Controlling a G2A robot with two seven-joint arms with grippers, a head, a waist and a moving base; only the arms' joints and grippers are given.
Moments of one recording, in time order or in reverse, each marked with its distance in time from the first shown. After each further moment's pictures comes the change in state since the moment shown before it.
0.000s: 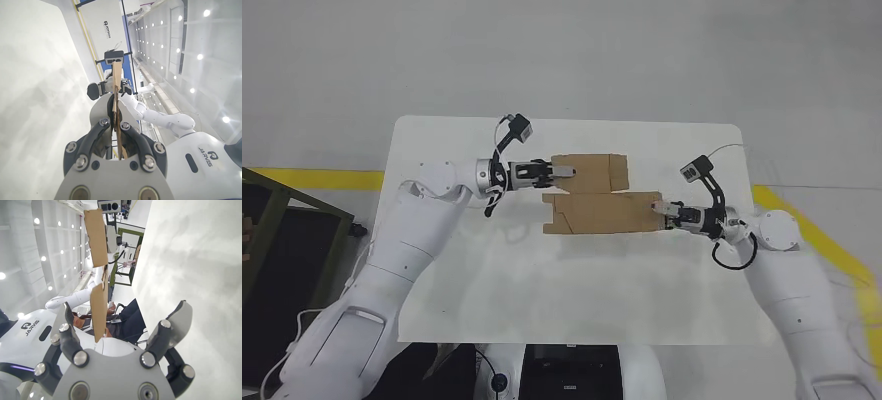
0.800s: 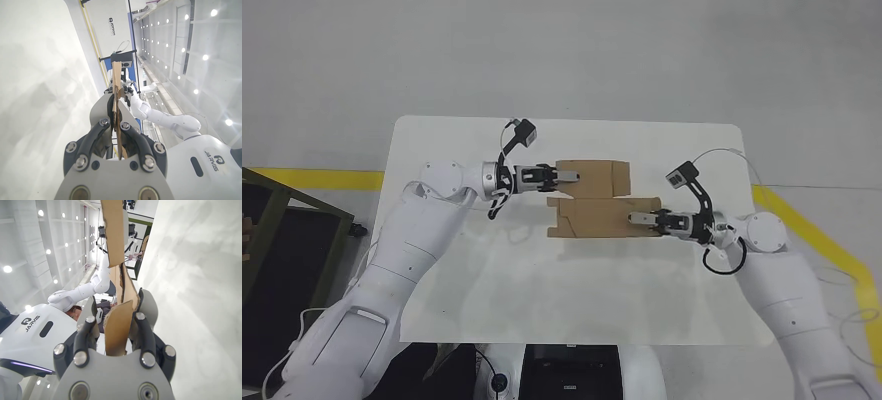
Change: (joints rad) left arm -0.007 -0.006 0.021 0.012 0.036 0.018 0.013; right arm -0.003 0.012 -0.070 -0.029 0.019 -0.013 -0.015
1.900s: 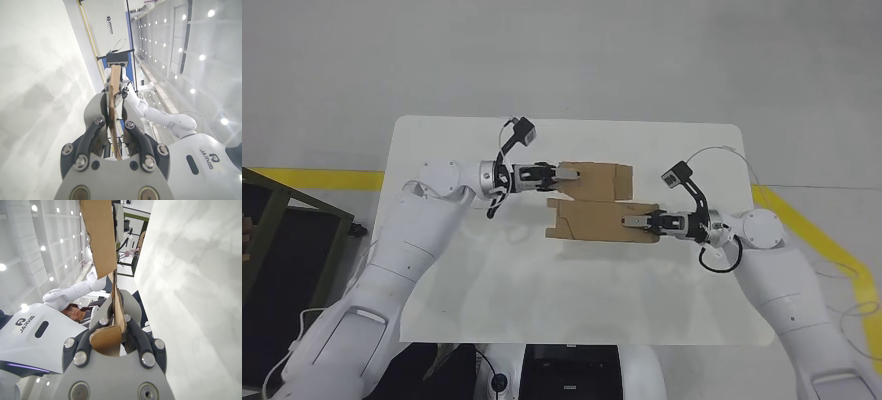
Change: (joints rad) left arm 0.002 0.001 -0.019 -0.002 -0.040 0.008 -0.023; right arm 0.034 0.013 -0.058 0.016 -0.007 -0.014 -0.014
